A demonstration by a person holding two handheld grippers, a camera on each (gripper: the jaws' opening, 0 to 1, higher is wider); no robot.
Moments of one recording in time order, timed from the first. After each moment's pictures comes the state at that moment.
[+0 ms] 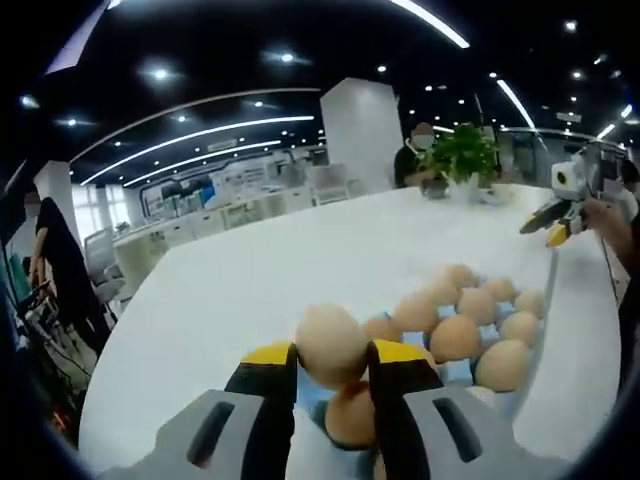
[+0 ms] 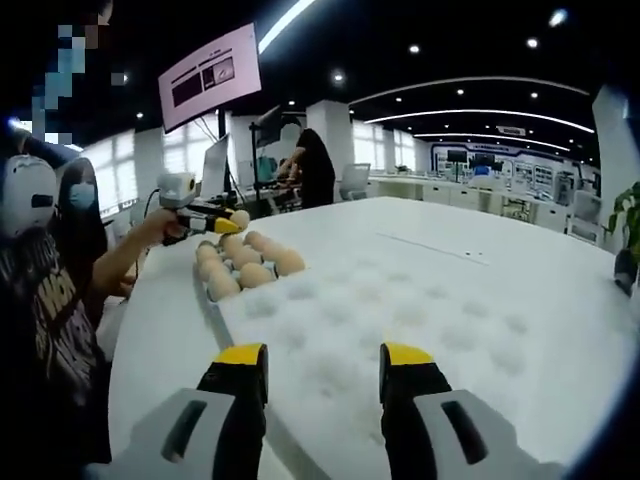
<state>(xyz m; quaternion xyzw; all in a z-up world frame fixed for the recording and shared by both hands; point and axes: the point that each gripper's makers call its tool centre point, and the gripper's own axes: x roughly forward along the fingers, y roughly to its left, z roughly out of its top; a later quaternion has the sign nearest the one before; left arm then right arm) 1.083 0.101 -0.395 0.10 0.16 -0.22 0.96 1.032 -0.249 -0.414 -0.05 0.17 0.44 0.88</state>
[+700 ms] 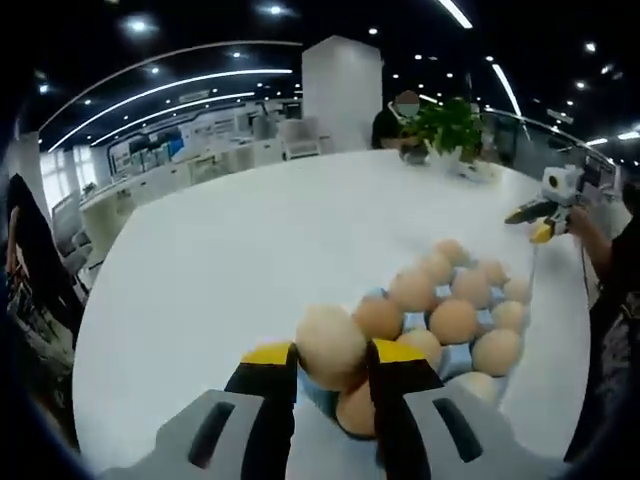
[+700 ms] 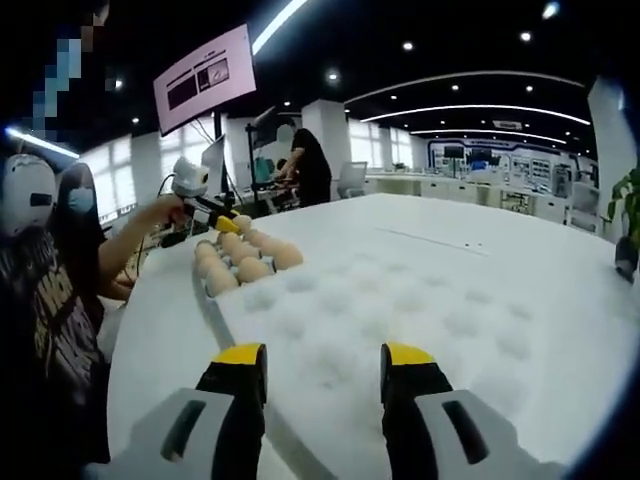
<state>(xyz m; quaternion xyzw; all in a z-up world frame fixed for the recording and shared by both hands) 1.086 0.100 -0.409 0.09 0.28 -0.28 0.91 1.032 -0.251 -0.423 -0.04 0.17 0.44 0.88</state>
